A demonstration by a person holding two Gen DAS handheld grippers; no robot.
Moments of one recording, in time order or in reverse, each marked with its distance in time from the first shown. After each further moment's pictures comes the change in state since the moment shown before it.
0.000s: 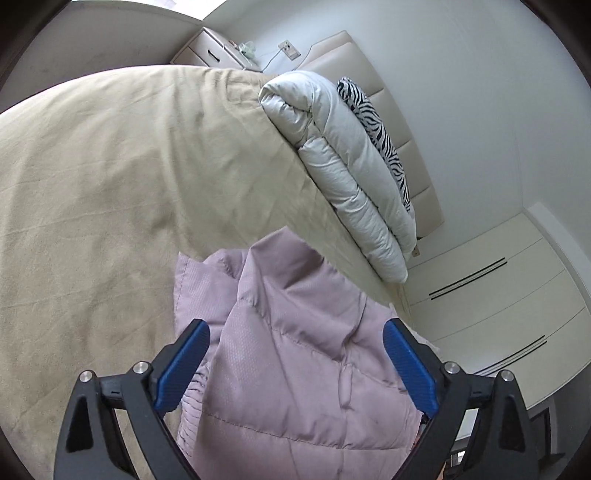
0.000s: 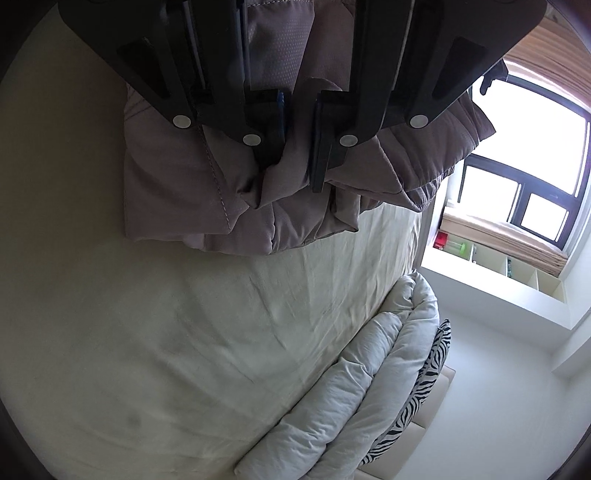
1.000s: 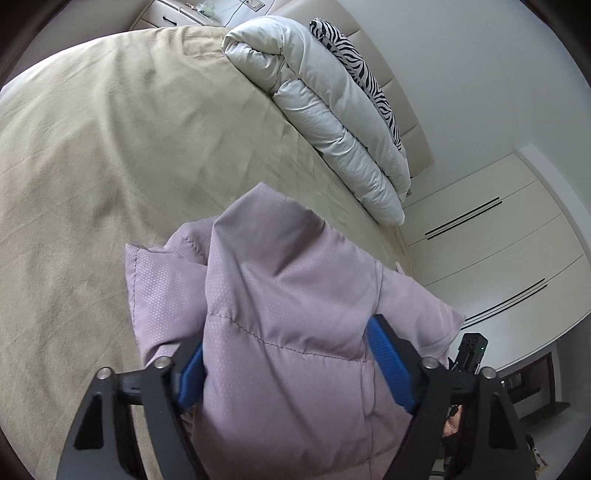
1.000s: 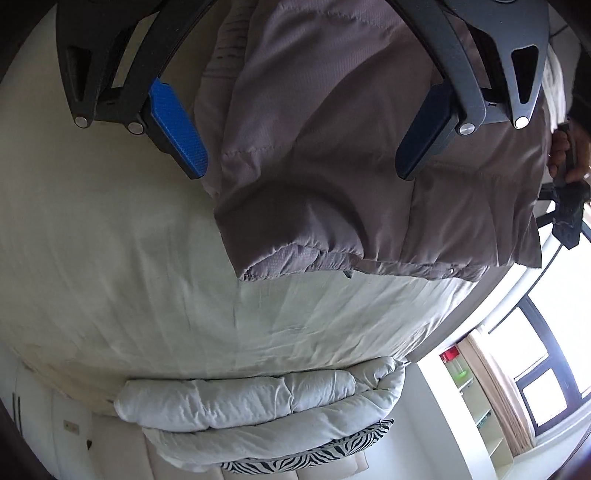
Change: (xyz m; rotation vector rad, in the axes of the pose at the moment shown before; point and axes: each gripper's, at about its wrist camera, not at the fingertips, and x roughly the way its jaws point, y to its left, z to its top) left arm 0.055 -0.001 0.011 0.110 0.195 -0.044; right arm -0.036 0.059 -0.019 -0.575 0.102 -0.169
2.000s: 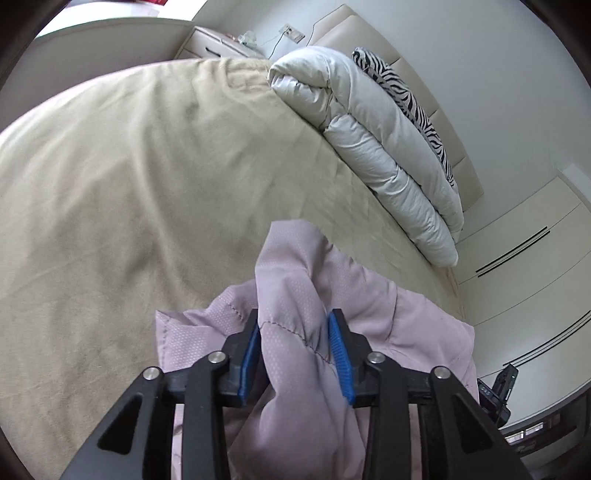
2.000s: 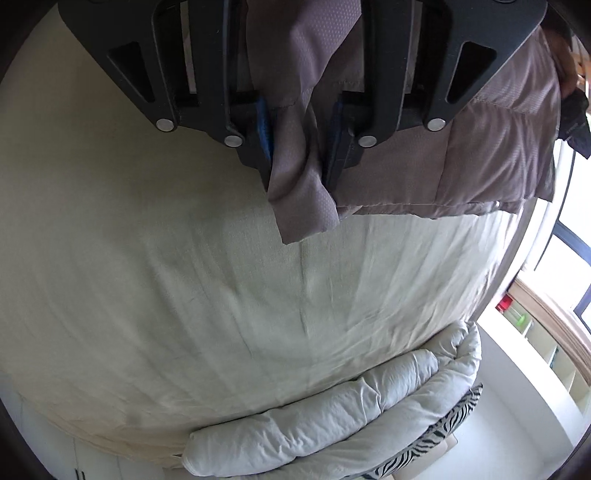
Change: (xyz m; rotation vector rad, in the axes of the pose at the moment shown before) left arm 0.012 -0.003 0.022 -0.003 -0.191 0.256; right arm 0.049 -0.051 0.033 0.275 -0.056 -0.146
